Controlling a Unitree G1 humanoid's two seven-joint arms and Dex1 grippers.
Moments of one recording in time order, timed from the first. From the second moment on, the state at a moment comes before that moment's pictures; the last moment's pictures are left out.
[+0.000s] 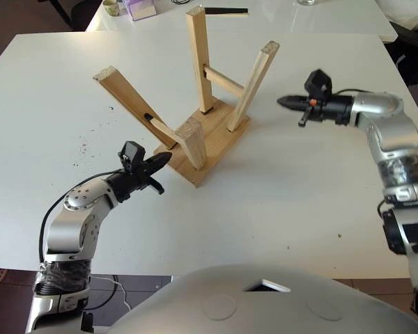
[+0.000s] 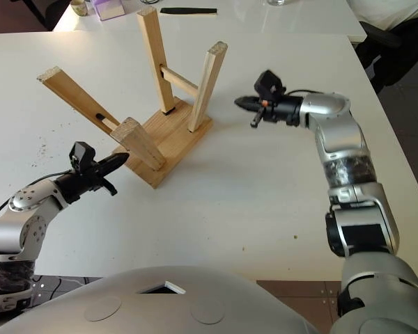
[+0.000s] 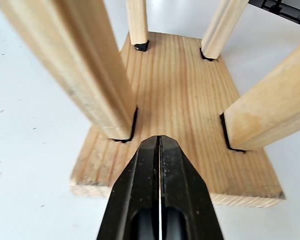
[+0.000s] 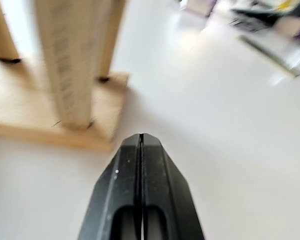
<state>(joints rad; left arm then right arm) 0.18 0.53 0.10 -0.27 -0.44 0.47 -0.69 -0.72 -0.55 0.17 0.53 0.18 0.17 0.95</state>
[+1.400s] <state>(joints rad) 0.27 0.71 0.25 -0.09 -0.34 0.39 -0.75 -0.11 -0.66 0.11 -0.08 0.25 0.39 1.00</state>
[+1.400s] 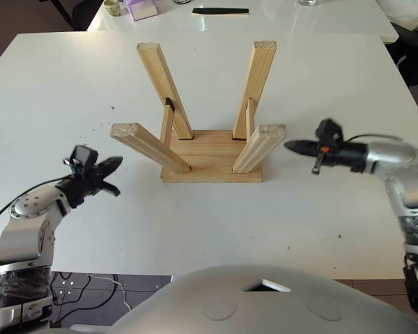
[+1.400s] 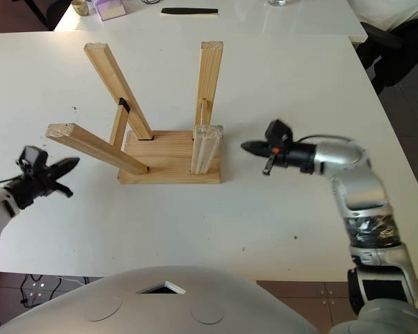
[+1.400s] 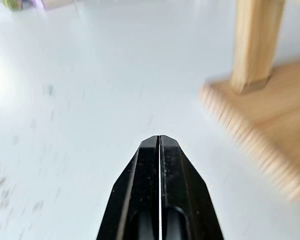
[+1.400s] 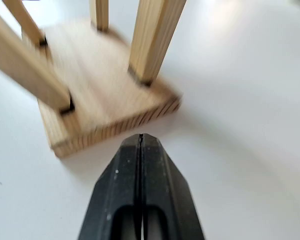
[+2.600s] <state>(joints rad) 0.21 0.73 0.04 -0.06 -0.30 0.22 -0.92 -0.08 -0.65 0.26 -0.06 0.16 0.32 1.00</state>
